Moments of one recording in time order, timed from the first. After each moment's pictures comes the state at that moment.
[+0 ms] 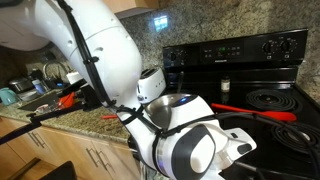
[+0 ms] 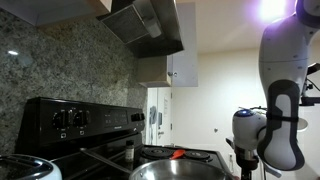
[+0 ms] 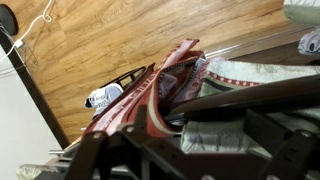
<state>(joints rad) 0.13 0.81 -0.58 -2.12 -0.31 3.12 -0.01</state>
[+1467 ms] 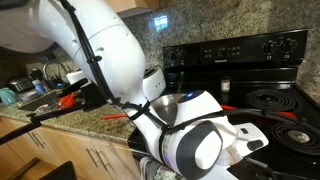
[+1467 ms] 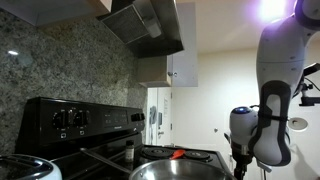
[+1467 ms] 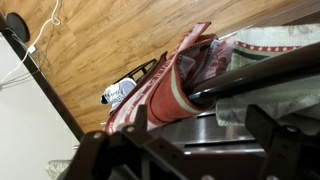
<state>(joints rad) 0.14 0.83 -0.61 -2.07 -0.20 3.12 -0.01</state>
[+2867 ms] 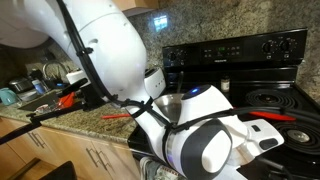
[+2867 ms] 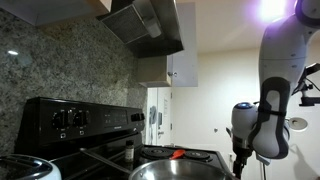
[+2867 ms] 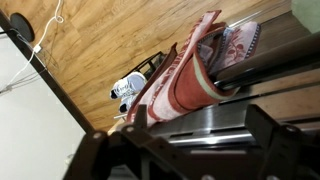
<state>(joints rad) 0.10 0.79 -0.61 -2.07 -0.20 3.14 -0.01</state>
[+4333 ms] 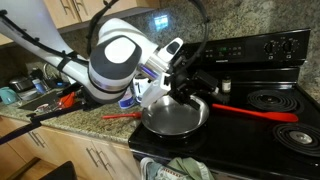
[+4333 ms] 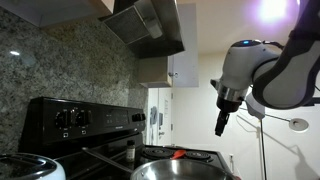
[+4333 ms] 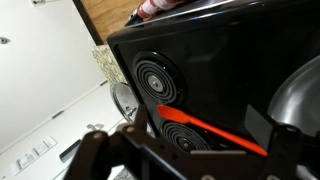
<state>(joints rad) 1.24 0.60 -1.43 -2.43 -0.20 3.08 0.04</state>
